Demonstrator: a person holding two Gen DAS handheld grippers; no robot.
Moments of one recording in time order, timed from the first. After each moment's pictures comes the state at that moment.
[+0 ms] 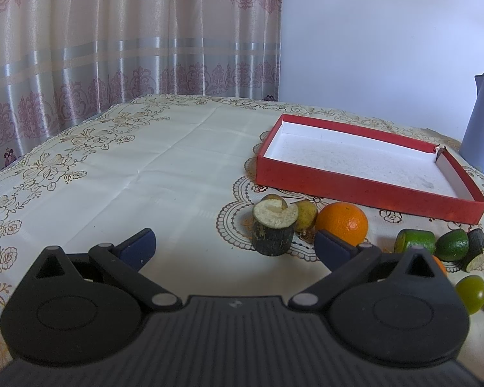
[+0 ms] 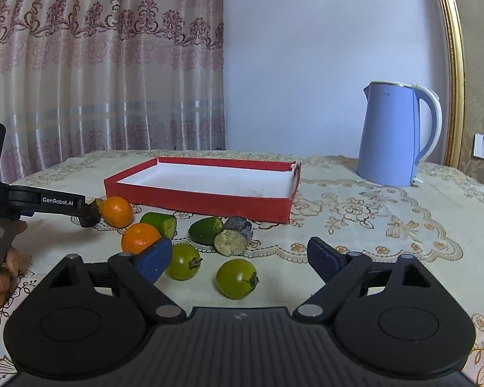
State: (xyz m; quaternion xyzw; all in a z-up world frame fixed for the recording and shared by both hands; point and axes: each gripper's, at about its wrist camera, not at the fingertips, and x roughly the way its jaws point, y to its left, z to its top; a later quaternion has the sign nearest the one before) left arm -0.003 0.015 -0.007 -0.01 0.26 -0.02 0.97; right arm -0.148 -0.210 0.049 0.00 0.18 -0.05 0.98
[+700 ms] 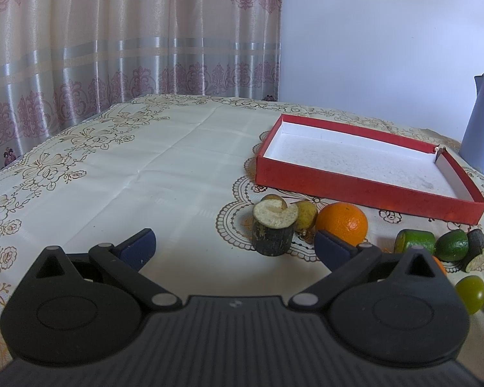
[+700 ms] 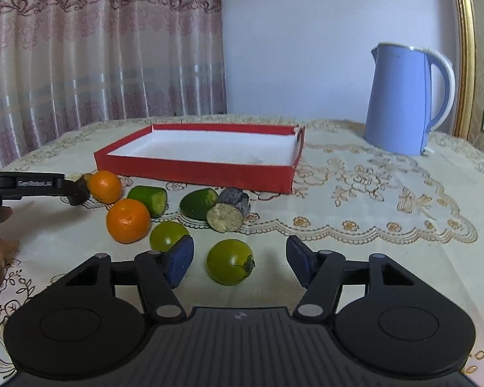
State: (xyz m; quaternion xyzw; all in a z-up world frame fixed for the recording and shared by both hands) left arm -0.003 0.015 -0.007 -0.01 0.26 -0.02 0.97; right arm -0.116 -0.224 0.041 0.01 0.26 -0.04 0.97
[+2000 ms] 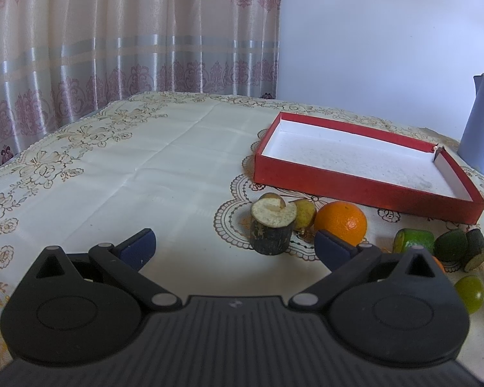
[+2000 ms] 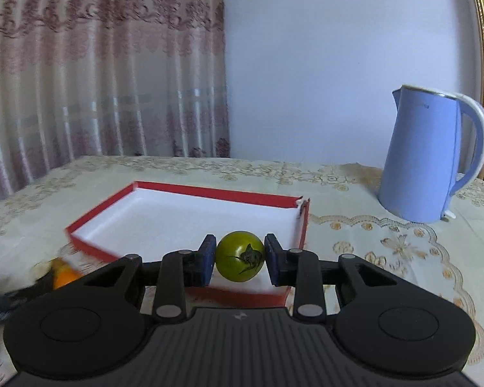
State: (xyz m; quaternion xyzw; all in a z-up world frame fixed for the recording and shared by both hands) left arm -0.002 0.012 -0.011 -0.01 0.26 -0.02 0.96; right arm -0.001 -0.258 0.101 0.00 0.23 -0.03 0.97
